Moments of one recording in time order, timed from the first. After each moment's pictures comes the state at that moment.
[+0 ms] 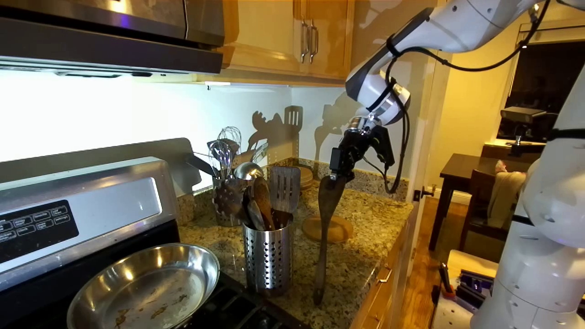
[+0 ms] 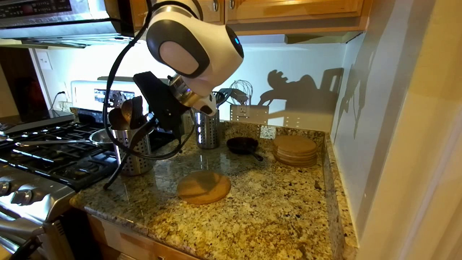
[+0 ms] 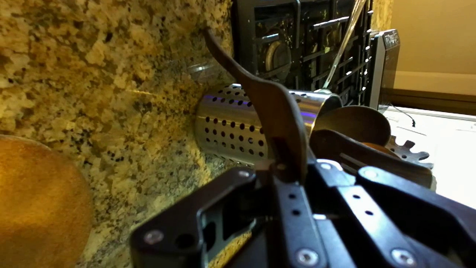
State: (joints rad) arm -0.12 -0.12 -0.31 -2.42 0.80 1.80 -0.73
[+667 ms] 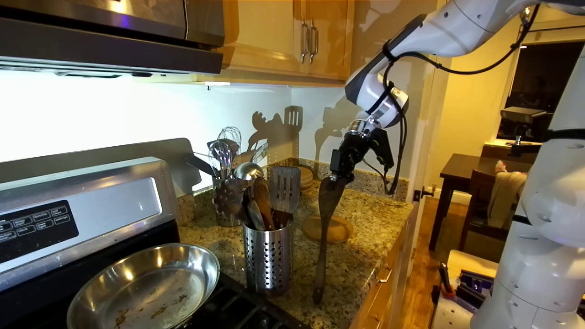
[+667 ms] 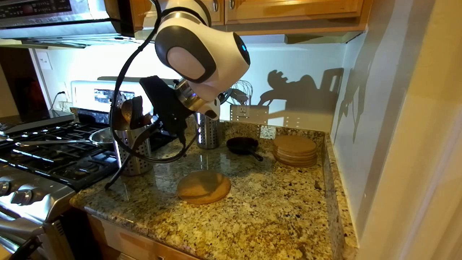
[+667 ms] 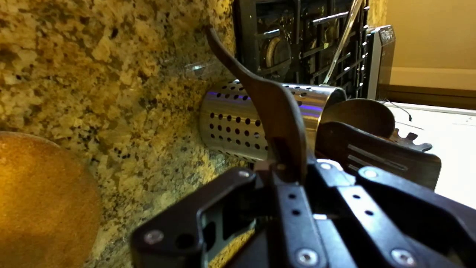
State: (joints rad) arm -0.14 -0.07 -0.31 -2.39 0.82 1.77 -0.75
